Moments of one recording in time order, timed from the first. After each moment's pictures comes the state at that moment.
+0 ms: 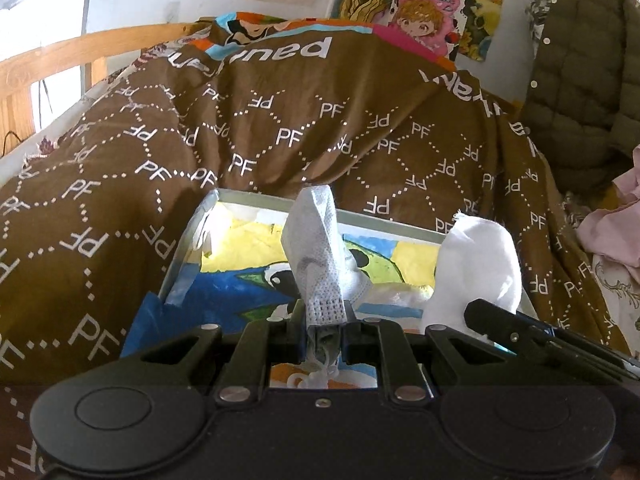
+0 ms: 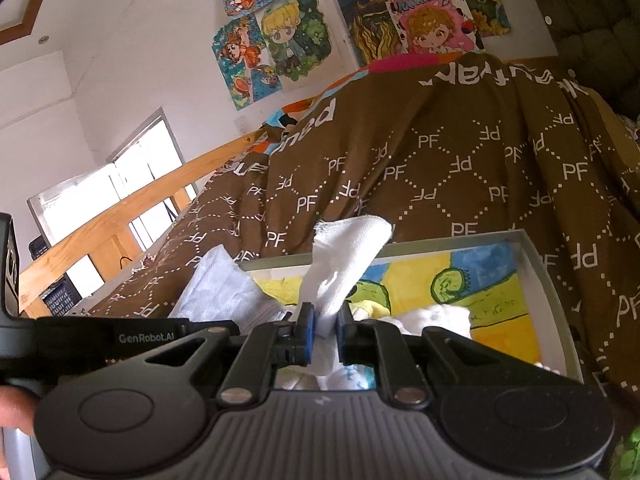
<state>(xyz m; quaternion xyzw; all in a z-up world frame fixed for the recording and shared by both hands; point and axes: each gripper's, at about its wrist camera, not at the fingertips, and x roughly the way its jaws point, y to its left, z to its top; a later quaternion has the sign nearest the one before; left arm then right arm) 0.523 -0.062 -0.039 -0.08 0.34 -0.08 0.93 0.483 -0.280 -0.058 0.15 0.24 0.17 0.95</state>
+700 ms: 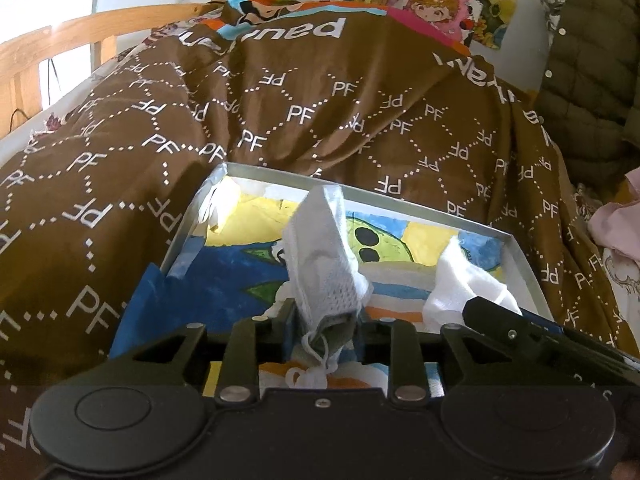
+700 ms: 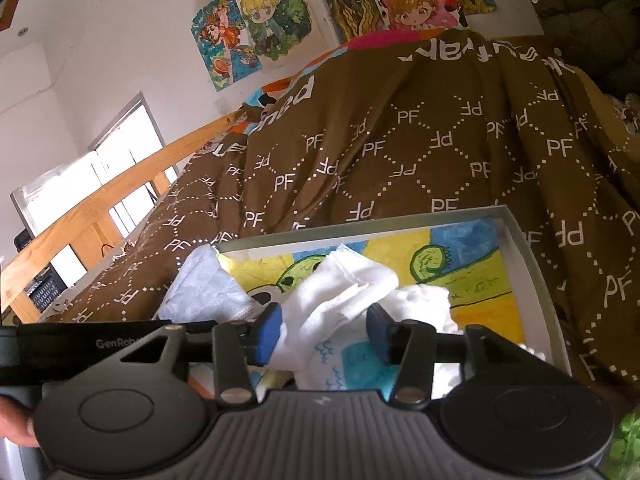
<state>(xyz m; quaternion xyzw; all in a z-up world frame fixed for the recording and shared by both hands) 0.523 -0.064 -0.049 -0.09 0.36 -0.06 0.93 0.490 -0.285 -0.063 0.15 0.27 0.14 0.94</state>
